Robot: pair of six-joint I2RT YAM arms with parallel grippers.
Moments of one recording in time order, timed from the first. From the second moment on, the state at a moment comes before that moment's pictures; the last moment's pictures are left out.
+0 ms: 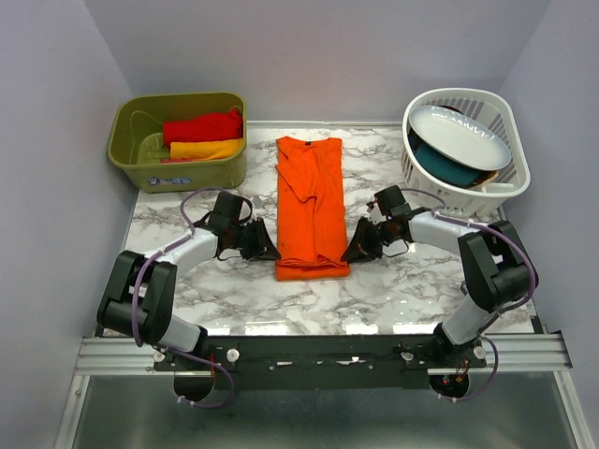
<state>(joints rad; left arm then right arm) -0.31 1.46 0.70 -0.22 0.57 -0.59 0.39 1.66 0.86 -0.33 -0.57 0.70</state>
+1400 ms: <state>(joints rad) -0.79 1.22 0.42 -0.02 0.33 0.79 0.35 1.21 0.87 -0.42 -0.39 -0.01</state>
